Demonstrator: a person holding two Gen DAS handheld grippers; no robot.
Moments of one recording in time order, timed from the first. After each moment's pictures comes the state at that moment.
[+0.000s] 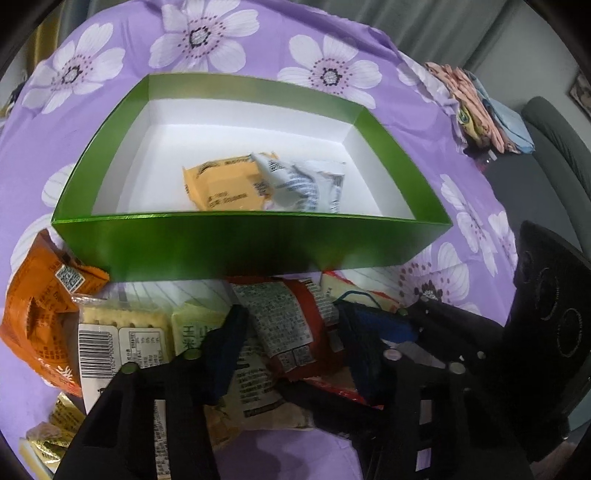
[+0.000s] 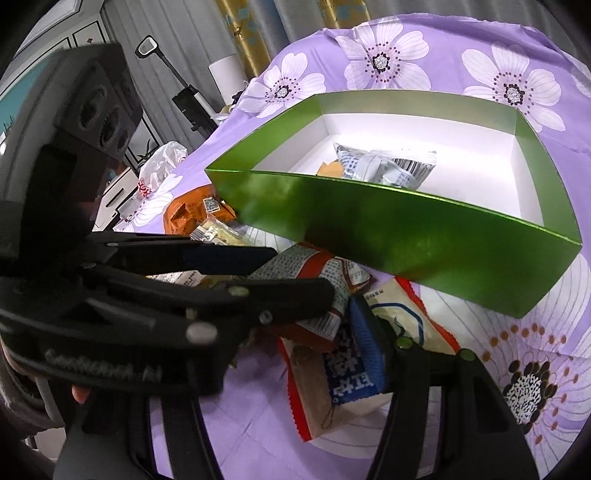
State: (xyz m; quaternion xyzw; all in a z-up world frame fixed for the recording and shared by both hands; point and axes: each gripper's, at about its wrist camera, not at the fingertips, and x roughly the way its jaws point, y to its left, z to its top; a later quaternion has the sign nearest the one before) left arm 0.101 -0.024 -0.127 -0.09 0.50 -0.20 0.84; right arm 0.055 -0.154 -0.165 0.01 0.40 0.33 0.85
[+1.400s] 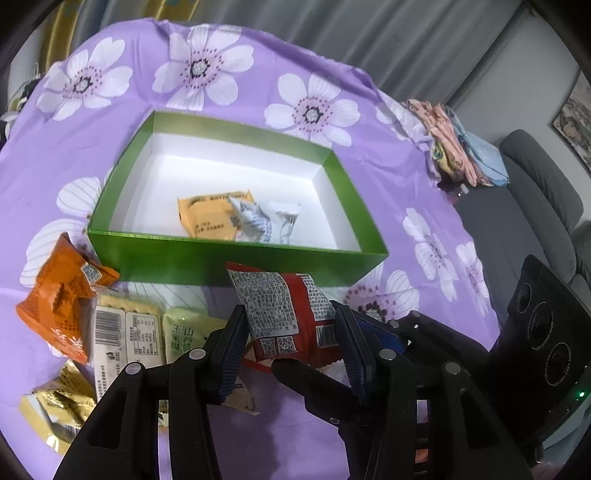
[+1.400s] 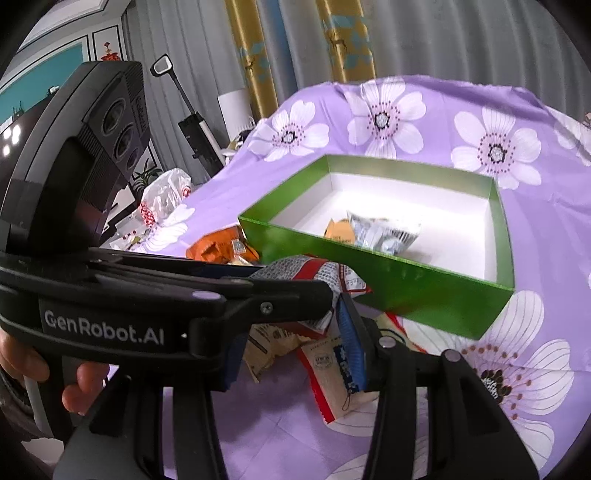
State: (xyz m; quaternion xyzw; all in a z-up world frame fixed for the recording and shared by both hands) left arm 0.064 -0.018 -0.075 -0.14 0.45 -0.22 0.85; right arm 0.018 -0.157 -0.111 -0.01 0.32 0.31 0.90
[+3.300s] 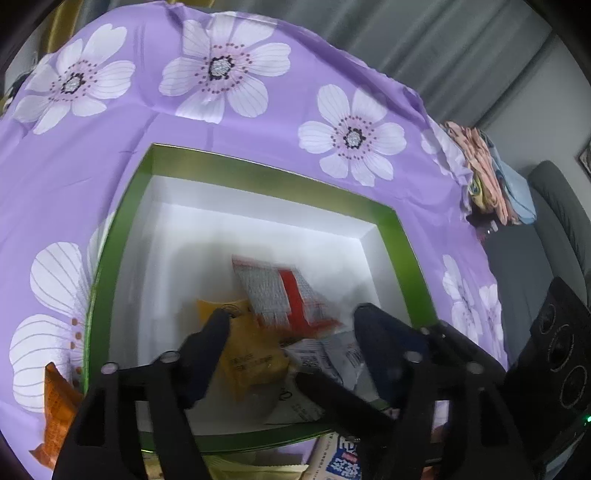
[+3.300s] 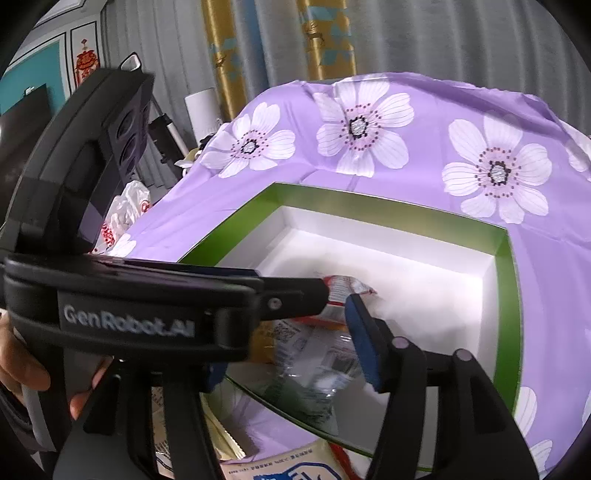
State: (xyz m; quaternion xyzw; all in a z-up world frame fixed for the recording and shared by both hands) left arm 0.190 0.001 -0.092 -0.17 0.47 -0.19 0.85; right arm 0.130 -0.141 -0.108 -0.02 0.33 0.27 0.91
